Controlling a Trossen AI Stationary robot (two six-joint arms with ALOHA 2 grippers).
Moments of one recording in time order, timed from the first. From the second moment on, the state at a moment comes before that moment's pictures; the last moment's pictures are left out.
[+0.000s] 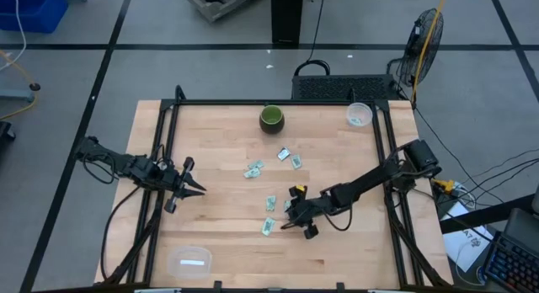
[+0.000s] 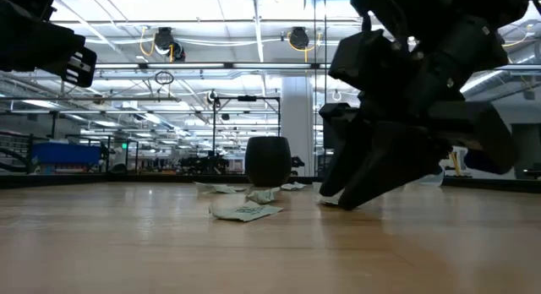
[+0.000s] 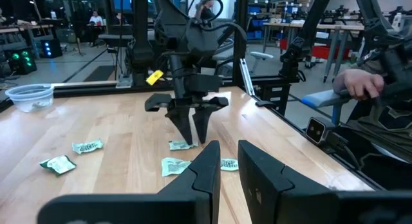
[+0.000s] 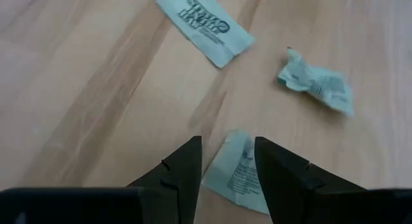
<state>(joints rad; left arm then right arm) -0.39 0.04 0.04 -0.05 -0.09 -0.03 0.34 1.82 0.82 0.12 0.18 -0.14</state>
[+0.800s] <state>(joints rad) -0.39 0.04 0.04 -0.05 -0.09 -0.03 0.33 1.83 0.82 0.13 0.16 -0.16</state>
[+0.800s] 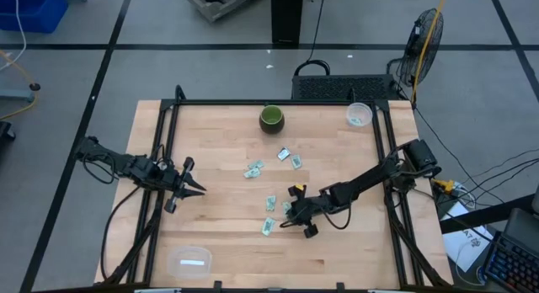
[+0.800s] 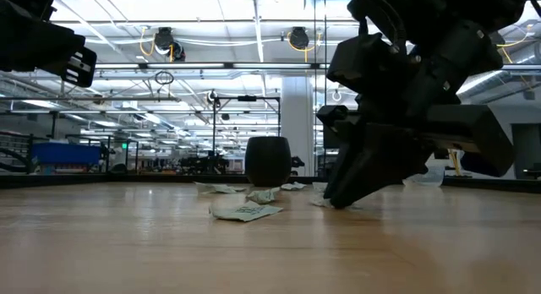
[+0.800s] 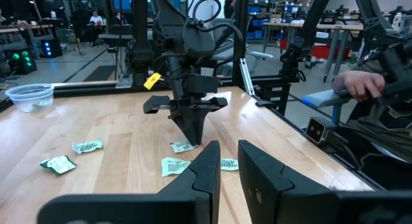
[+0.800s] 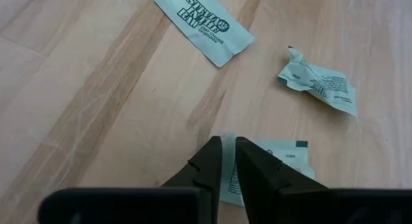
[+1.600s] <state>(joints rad) -0.39 0.04 0.04 -0.05 -0.09 -0.03 0.28 1.52 0.77 -0.12 0.64 -0.14</state>
